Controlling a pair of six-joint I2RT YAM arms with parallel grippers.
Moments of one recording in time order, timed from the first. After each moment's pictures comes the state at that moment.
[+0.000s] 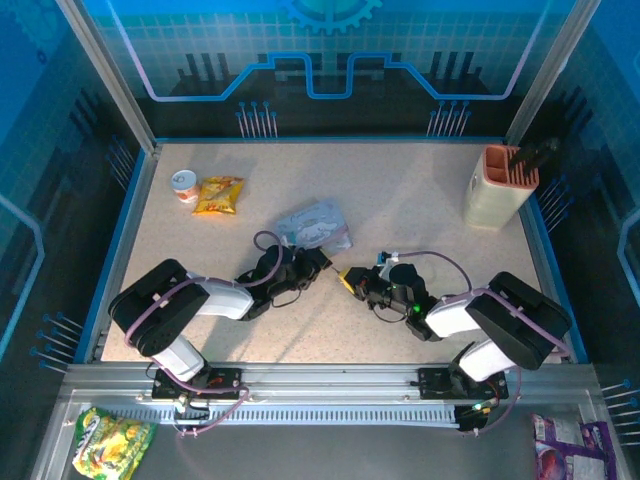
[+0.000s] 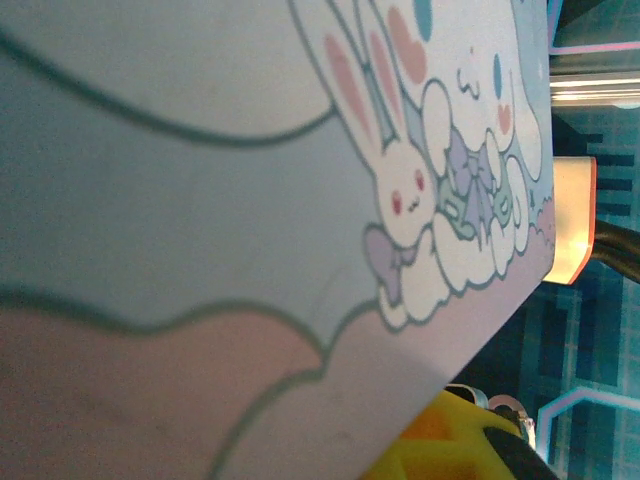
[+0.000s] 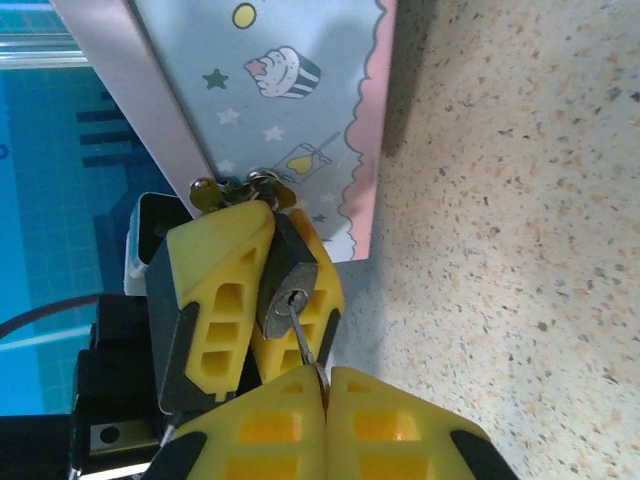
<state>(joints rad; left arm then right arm) -0.69 1.61 0.47 0.75 0.10 -1.45 0.71 1.50 0.24 0.97 -0.21 1.52</state>
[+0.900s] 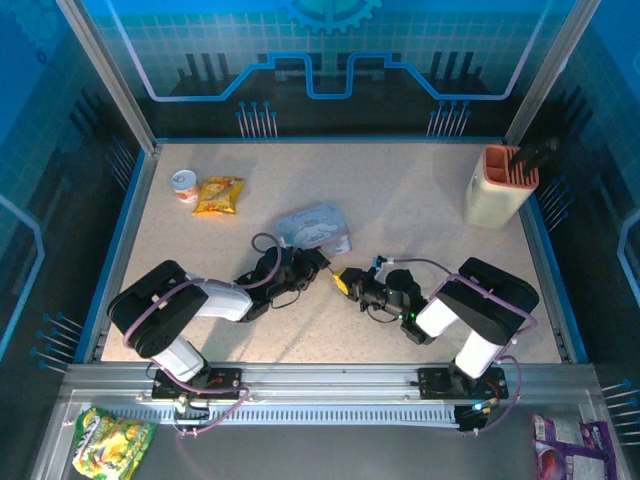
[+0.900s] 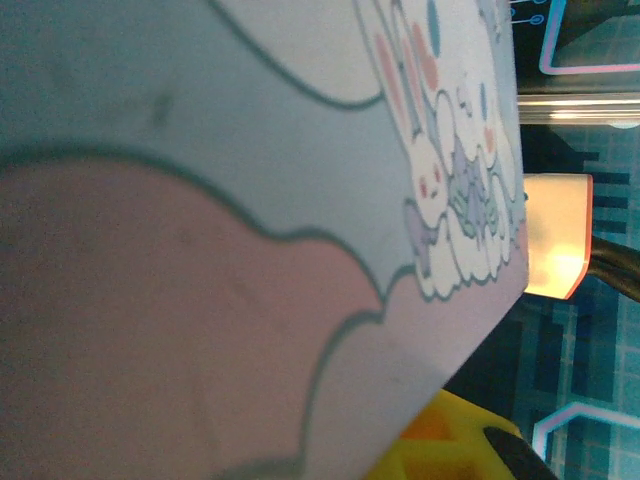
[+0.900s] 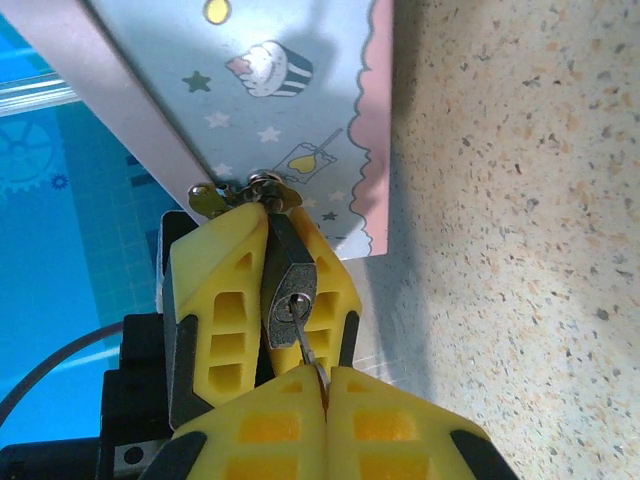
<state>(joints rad) -0.69 1.60 0.46 0.76 0.06 -1.48 0.75 1.70 0.23 1.25 -0.19 1.69</state>
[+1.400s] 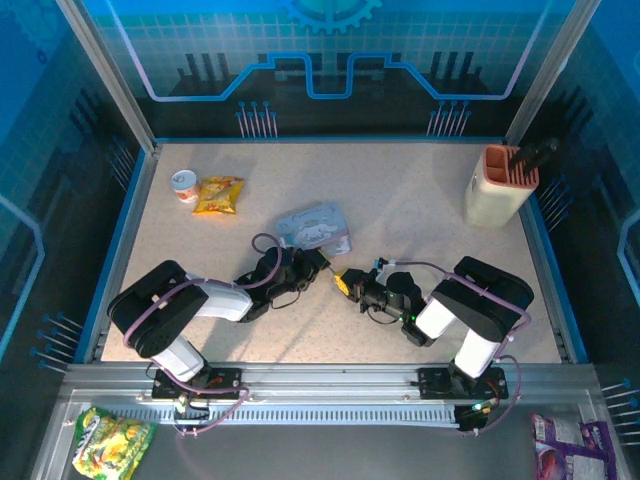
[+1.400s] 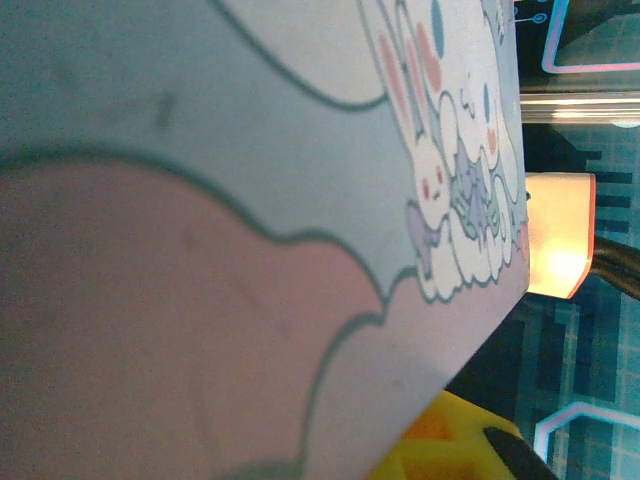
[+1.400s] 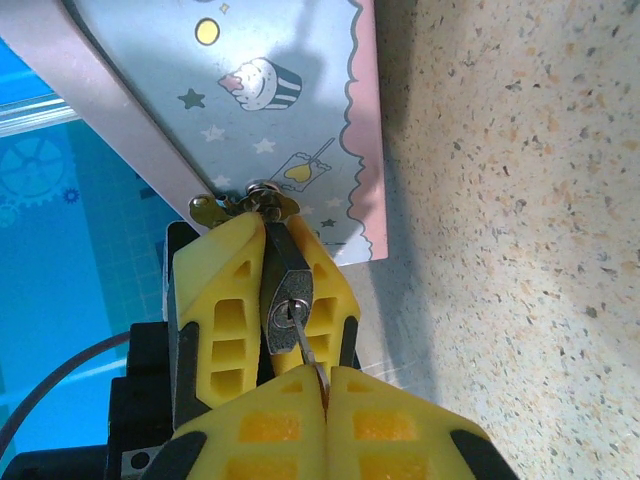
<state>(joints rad) -0.70 1.60 0.46 0.76 0.06 -1.48 0.76 1.72 0.21 1.30 -0.16 1.72</state>
